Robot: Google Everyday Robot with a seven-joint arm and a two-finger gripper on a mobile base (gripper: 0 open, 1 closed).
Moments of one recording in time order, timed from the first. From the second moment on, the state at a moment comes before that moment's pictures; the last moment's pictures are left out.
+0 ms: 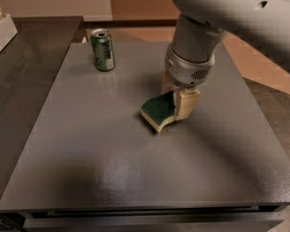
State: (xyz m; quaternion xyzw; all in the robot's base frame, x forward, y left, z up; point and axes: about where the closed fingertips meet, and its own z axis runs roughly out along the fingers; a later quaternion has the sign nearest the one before) arm 0.498 -0.078 0.873 -0.82 0.57 0.00 0.08
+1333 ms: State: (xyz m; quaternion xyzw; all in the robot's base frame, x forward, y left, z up) arm 0.613 -0.197 0.879 -0.68 0.73 -0.06 0.08
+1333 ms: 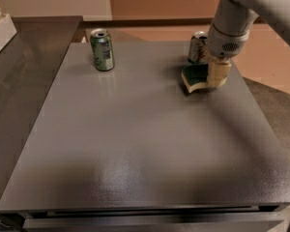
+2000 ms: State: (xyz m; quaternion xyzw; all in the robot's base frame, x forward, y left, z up) arm 0.621 -0.235 0.859 -0.64 0.76 -0.06 0.07
